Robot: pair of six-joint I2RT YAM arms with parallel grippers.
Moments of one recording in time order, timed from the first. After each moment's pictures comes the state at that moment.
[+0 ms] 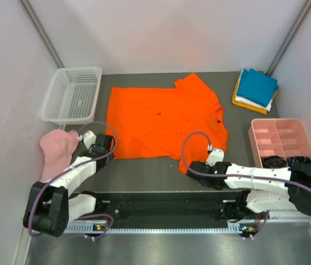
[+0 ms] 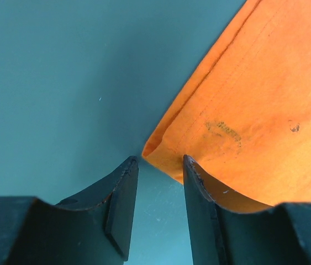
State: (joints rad) left arm -0.24 1.13 0.46 -0.34 -0.43 -0.89; right arm 1.12 1.19 0.54 -0.71 0.54 1.30
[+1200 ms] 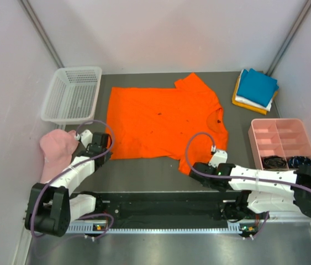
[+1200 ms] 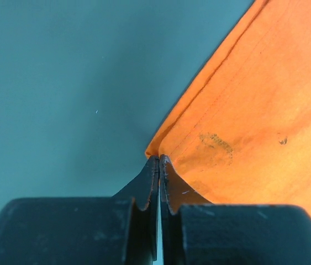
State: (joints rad) left arm -0.19 1.14 0.46 -0.30 -0.38 -0.87; right arm 1.12 1.14 0.50 -0.71 0.54 1.34
